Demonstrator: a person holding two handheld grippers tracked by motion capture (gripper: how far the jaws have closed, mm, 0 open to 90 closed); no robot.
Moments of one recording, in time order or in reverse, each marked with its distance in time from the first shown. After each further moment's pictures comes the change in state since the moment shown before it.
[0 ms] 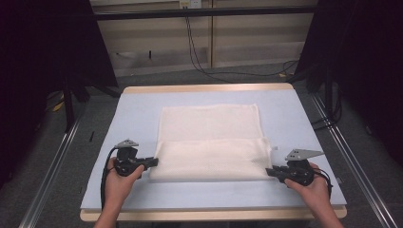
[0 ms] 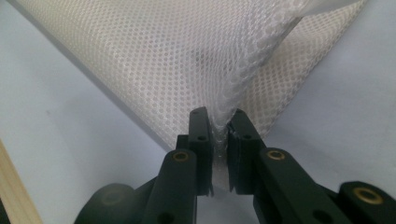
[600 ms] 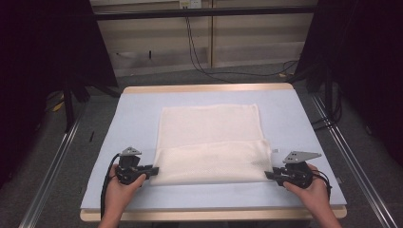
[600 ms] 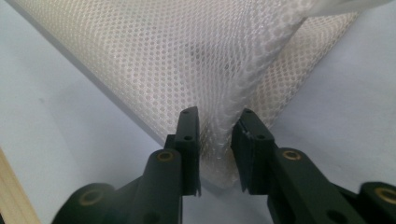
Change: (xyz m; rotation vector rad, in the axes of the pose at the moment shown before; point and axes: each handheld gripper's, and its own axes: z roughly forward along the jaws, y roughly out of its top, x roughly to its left) left arm -0.009 -0.014 0.000 0.044 0.065 0.027; right arm 0.004 -0.002 0.001 0.020 -0.020 -0.049
